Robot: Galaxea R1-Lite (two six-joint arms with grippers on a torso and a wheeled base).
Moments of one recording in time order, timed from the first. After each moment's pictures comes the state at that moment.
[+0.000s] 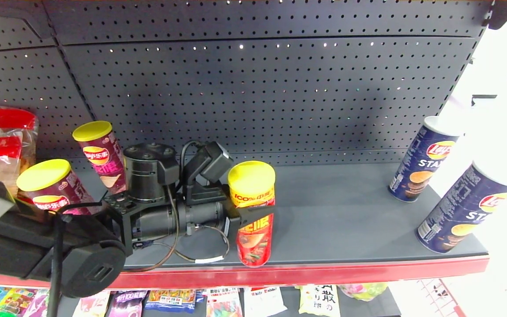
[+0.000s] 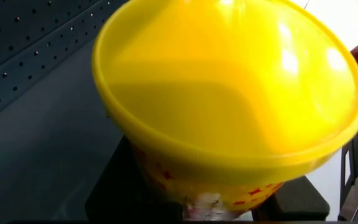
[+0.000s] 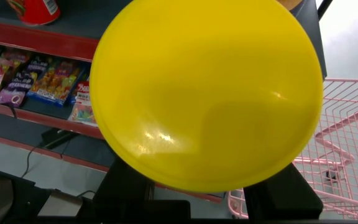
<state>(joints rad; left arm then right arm) -0.60 1.86 -0.72 -0.91 -0.53 0.10 0.23 0.13 -0.21 0.31 0.02 -0.05</state>
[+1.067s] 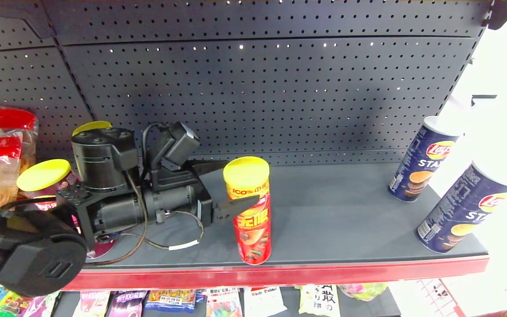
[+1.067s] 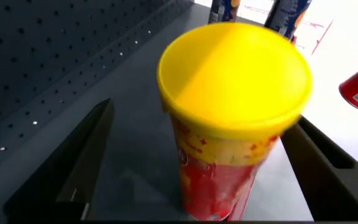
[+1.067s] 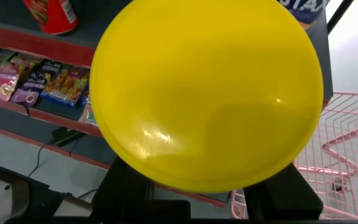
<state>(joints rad) -0.50 1.73 -0.68 -0.89 -0.51 0.11 0.26 0.29 -0.30 0.24 0.06 -0.05</state>
